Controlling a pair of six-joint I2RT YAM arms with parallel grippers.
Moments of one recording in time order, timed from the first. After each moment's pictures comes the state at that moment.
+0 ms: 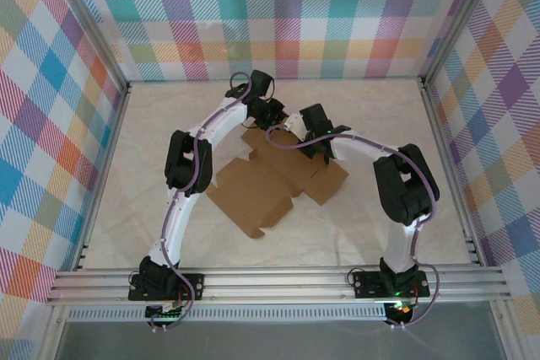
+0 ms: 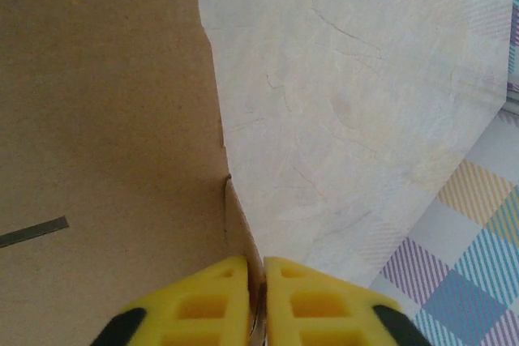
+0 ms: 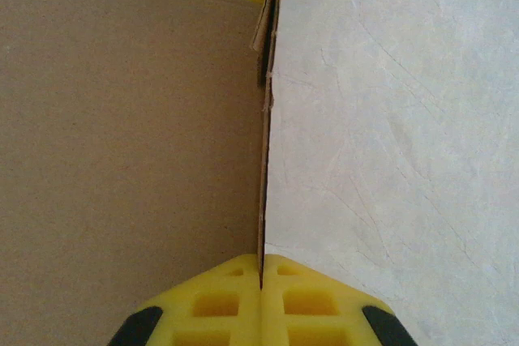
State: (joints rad) left arm -0.46 2.44 2.20 -0.72 0.43 -1.26; right arm 0.52 1.89 1.27 -0.27 0.15 -0.53
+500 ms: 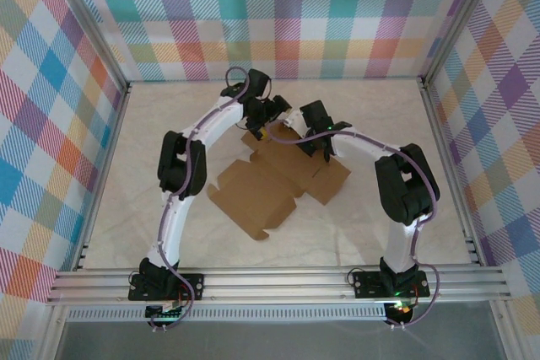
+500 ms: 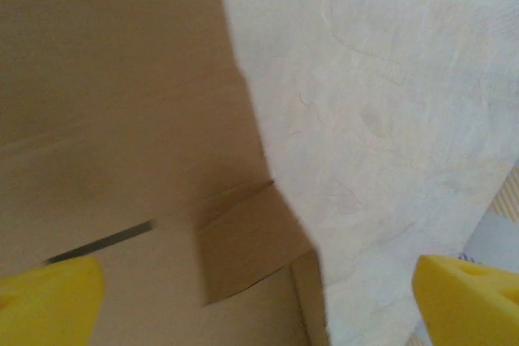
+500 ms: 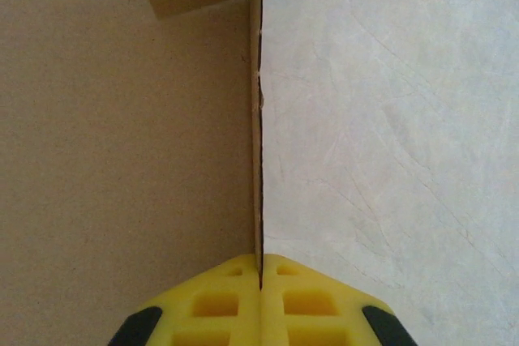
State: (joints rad) left arm -0.45 2.30 2.06 -0.76 0.26 -1.10; right arm 0.50 1.89 1.32 -0.35 0.15 -0.45
